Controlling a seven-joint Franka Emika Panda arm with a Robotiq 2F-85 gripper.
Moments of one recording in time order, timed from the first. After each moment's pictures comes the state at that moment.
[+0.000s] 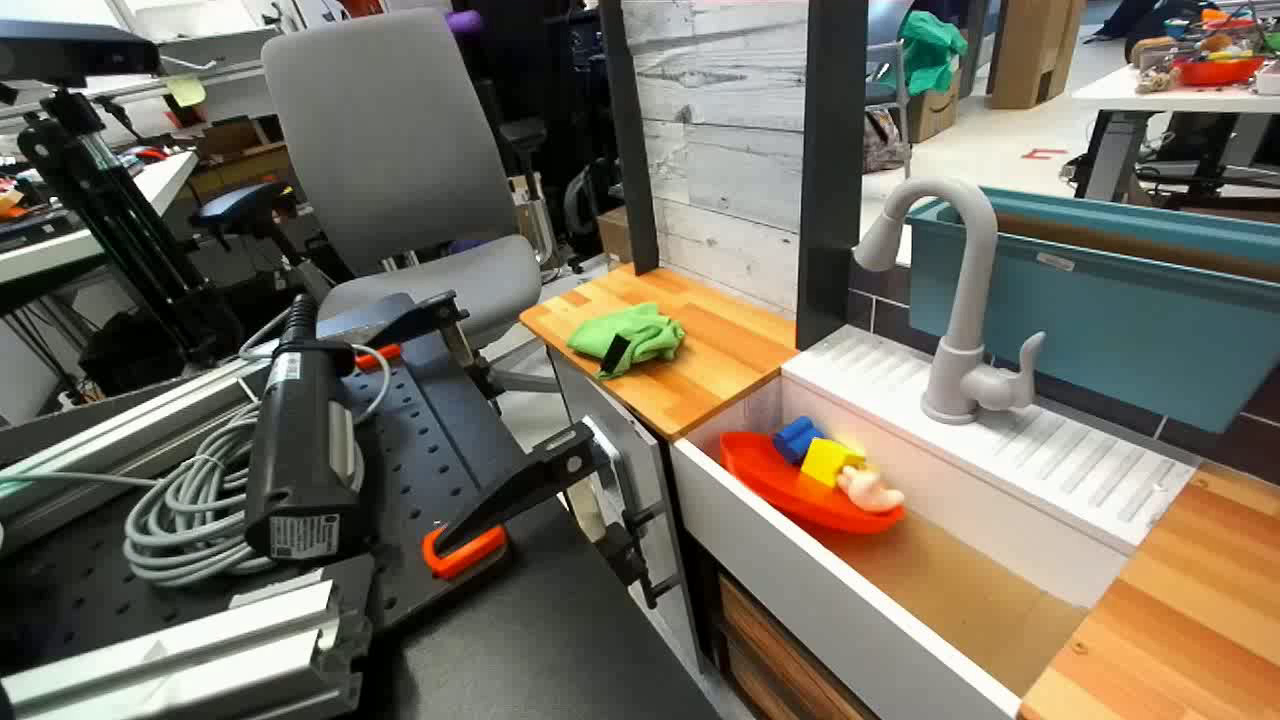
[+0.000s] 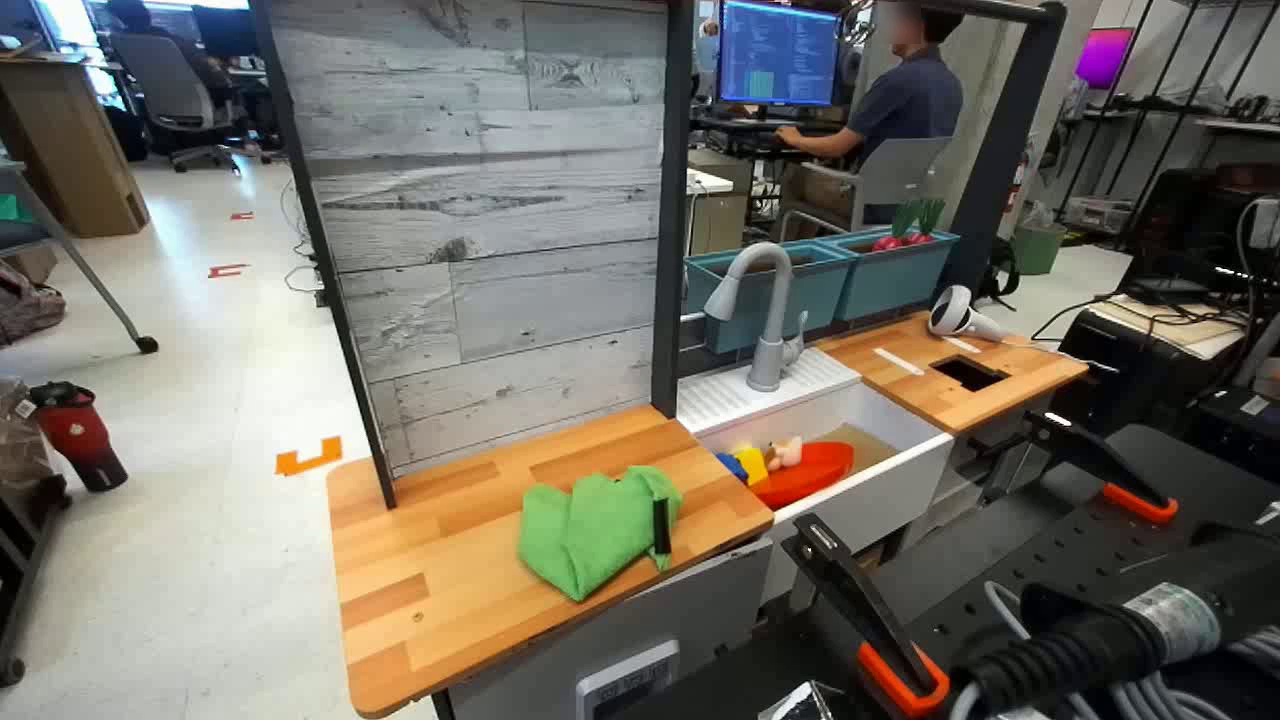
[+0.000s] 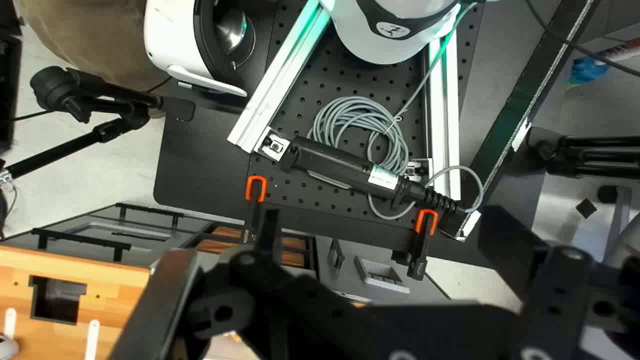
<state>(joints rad) 0.02 -0.85 -0.04 -2.53 -0.10 1.44 -0.25</state>
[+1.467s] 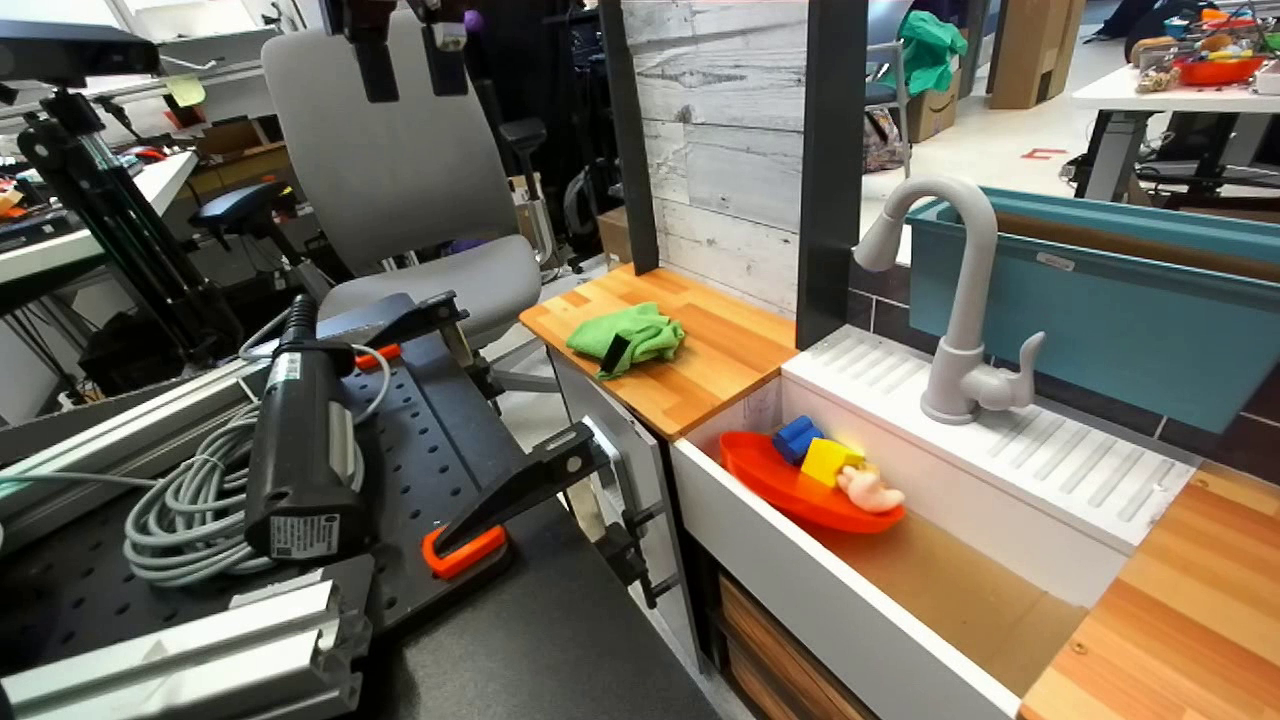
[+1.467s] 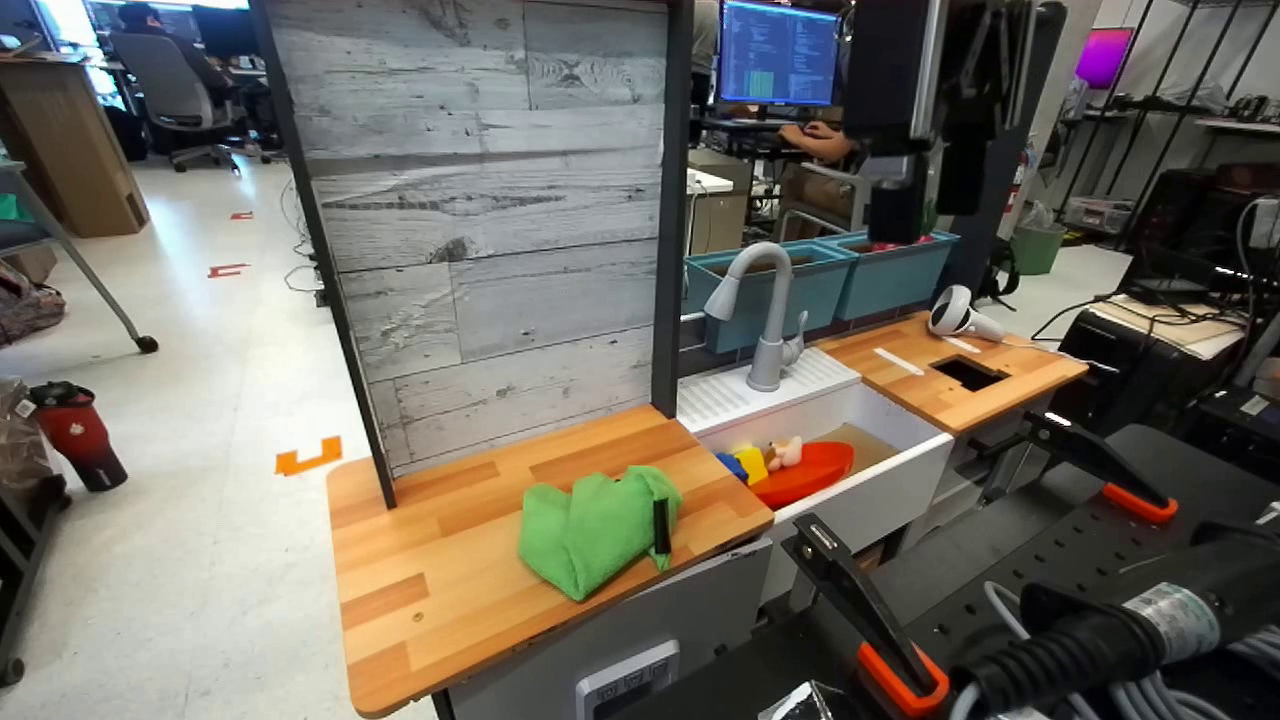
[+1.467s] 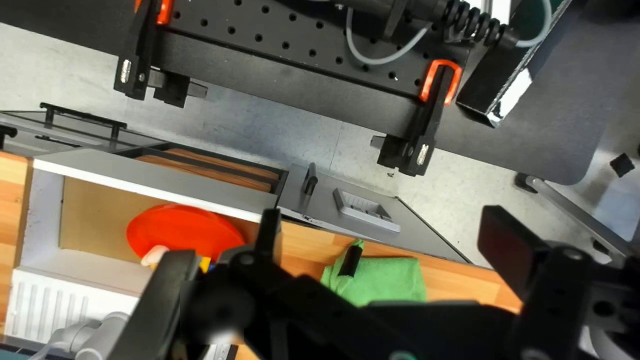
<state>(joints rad) 0.14 -0.19 0.09 -2.57 -0.02 2.22 -0.10</state>
